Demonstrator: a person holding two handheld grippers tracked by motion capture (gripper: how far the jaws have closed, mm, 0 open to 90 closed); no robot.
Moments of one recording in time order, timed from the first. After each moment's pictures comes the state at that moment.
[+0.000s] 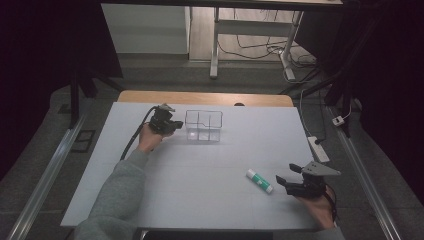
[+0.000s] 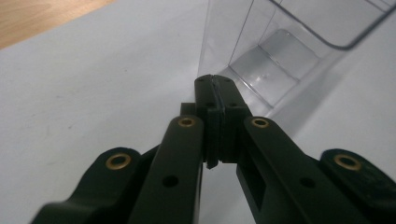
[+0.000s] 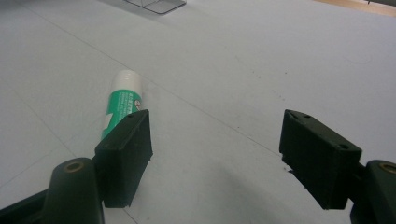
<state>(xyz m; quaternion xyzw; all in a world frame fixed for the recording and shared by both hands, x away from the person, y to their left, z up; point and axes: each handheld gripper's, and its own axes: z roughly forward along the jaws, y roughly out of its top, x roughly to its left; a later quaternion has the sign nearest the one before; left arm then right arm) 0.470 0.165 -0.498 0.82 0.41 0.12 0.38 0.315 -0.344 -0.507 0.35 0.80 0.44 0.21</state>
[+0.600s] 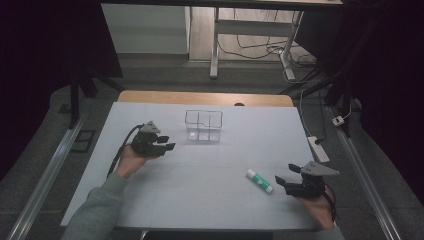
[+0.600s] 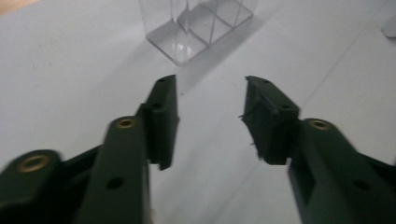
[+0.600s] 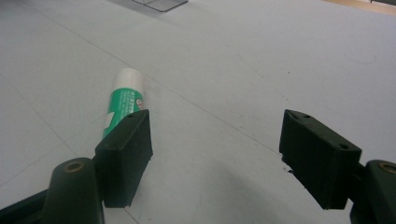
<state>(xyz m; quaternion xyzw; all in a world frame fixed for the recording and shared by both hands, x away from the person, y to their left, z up) 0.372 0.190 -0.491 0.83 0.37 0.12 0.40 0.316 -0.342 -0.508 0.35 0.80 0.44 0.21</state>
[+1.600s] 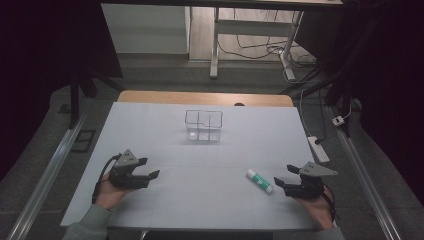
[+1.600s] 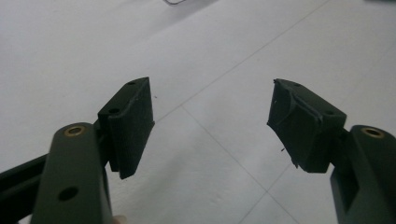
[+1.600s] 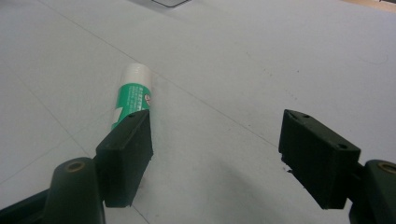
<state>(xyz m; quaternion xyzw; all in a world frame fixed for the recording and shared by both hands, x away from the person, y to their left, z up) 0.284 0.222 -0.510 0.81 0.40 0.16 0.41 0.314 -0.339 -0.508 0.34 0.81 0.44 0.20</state>
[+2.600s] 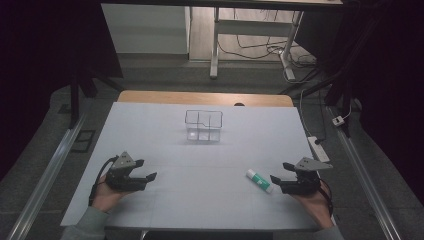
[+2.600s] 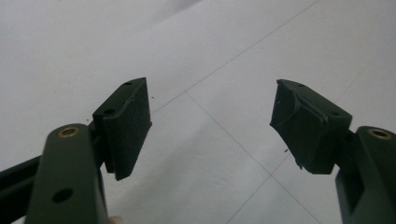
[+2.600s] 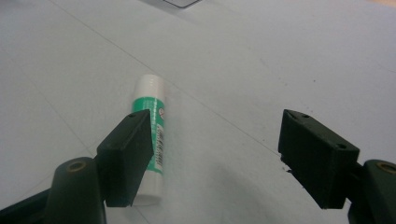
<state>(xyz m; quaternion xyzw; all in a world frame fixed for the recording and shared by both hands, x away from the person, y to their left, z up) 0.278 0.227 -0.514 0.81 0.40 0.16 0.40 0.322 -0.324 -0.496 0.33 0.82 0.42 0.18</state>
